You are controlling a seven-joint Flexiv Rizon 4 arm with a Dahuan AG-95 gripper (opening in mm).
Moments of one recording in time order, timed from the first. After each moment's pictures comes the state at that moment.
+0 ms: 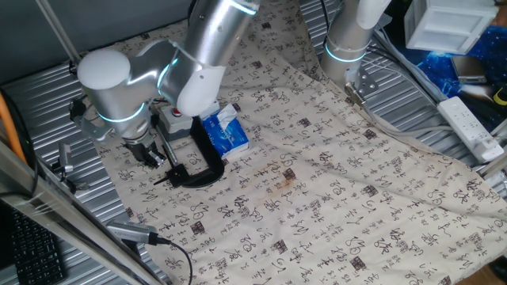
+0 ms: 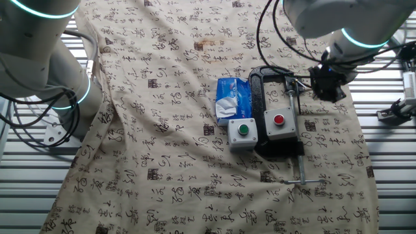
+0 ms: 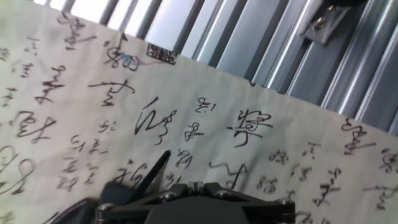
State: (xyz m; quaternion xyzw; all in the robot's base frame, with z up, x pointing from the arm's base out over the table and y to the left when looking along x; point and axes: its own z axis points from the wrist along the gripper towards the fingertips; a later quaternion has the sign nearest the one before) arm 0.670 0.043 0.048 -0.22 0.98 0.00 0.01
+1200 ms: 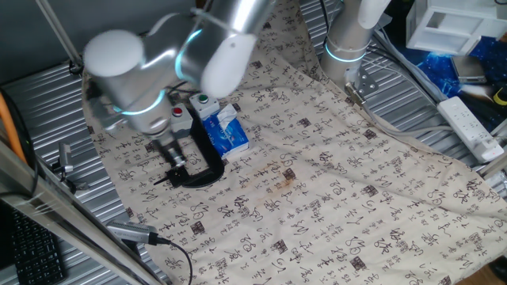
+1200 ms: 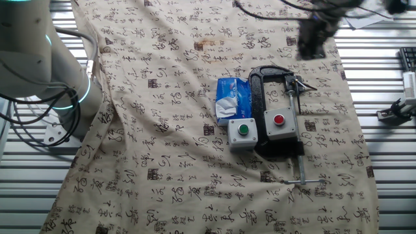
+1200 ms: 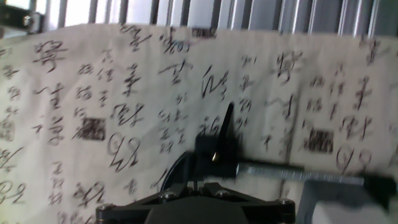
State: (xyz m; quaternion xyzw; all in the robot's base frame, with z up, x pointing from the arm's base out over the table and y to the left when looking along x) arm 0.592 0.116 0.126 -0.07 1.00 0.01 -0.02
